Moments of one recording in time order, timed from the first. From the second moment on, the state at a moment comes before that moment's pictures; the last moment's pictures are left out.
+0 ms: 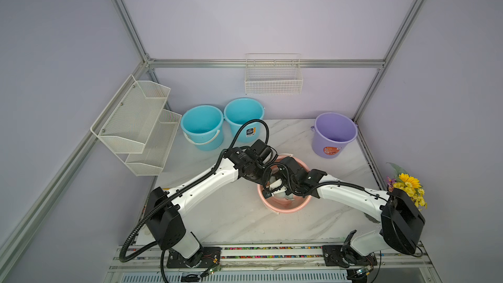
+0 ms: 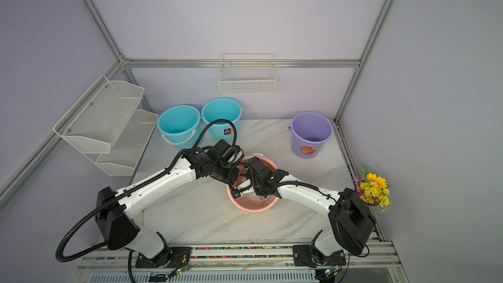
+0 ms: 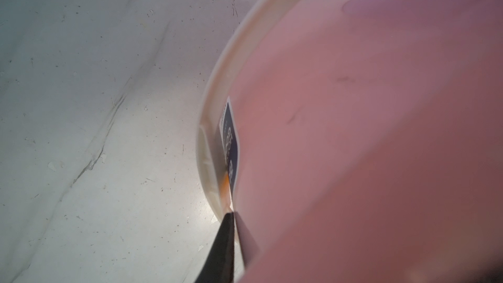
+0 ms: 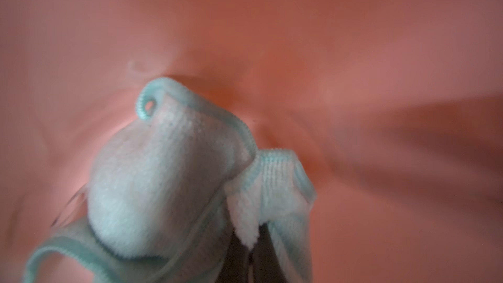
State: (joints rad) left arm -0.79 1.57 1.44 -0.98 0.03 -0.39; right arm 0.81 1.49 0.99 -0.36 0.17 -1.41
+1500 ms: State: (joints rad) left arm -0.78 1.58 1.44 -1.03 0.02 -0.39; right arm 0.77 1.54 0.87 -0.05 0.07 -1.38
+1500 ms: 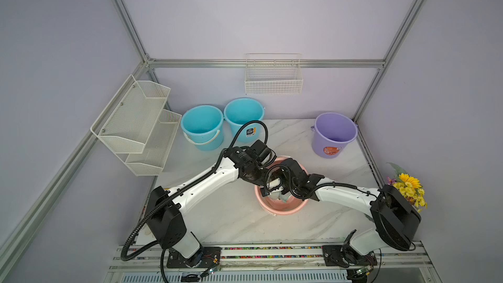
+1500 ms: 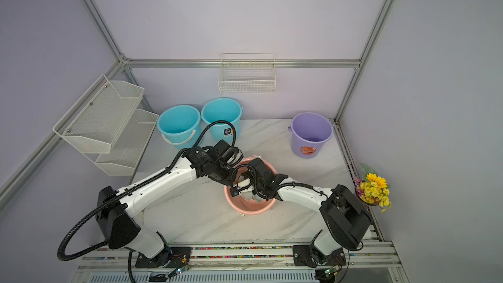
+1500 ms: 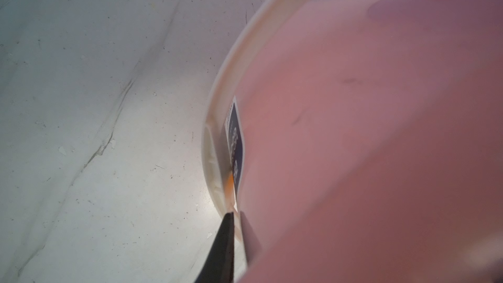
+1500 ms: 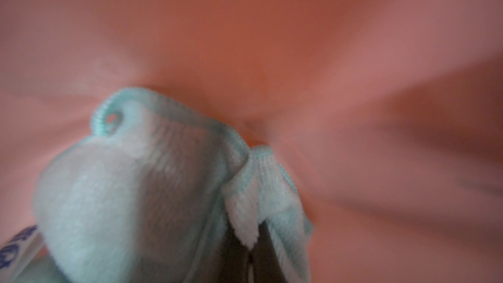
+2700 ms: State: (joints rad) left arm -0.75 1.62 1.53 -1.11 0.10 -0.44; right arm 0.89 1.16 0.84 0.03 0.32 -1.73
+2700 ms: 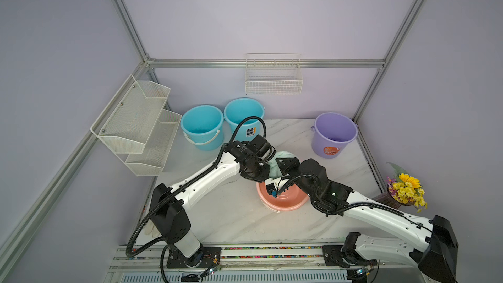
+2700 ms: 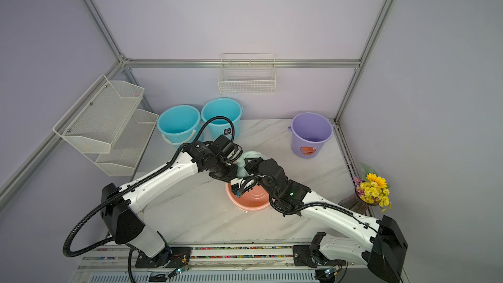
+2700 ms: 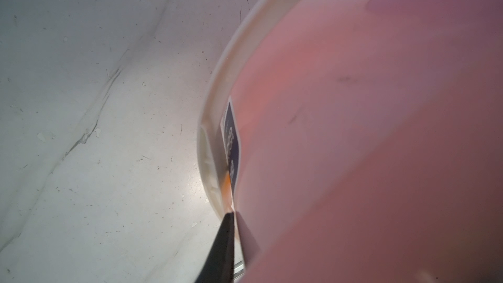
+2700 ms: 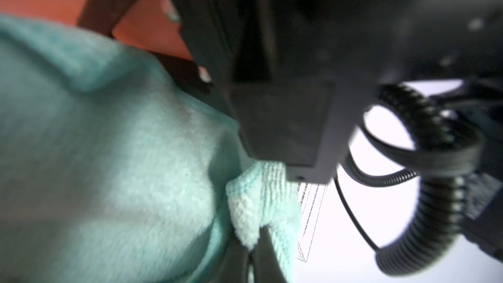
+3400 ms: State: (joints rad) left arm -0.75 1.61 1.54 -1.12 0.15 -0.44; right arm 0.85 1.36 0.82 0.00 0.35 -1.60
